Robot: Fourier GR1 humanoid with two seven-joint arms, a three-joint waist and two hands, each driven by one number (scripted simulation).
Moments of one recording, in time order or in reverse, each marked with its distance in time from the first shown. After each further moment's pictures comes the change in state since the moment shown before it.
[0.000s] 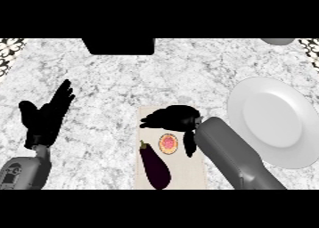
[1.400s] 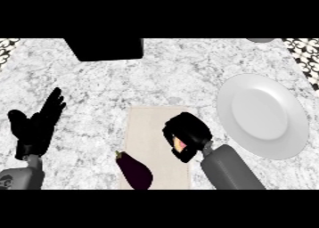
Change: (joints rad) left arm 0.079 -0.022 0.063 -0.053 -0.035 -0.012 0.020; right arm 0.330 0.048 -0.146 -0.316 0.125 -0.269 0.293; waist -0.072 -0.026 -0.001
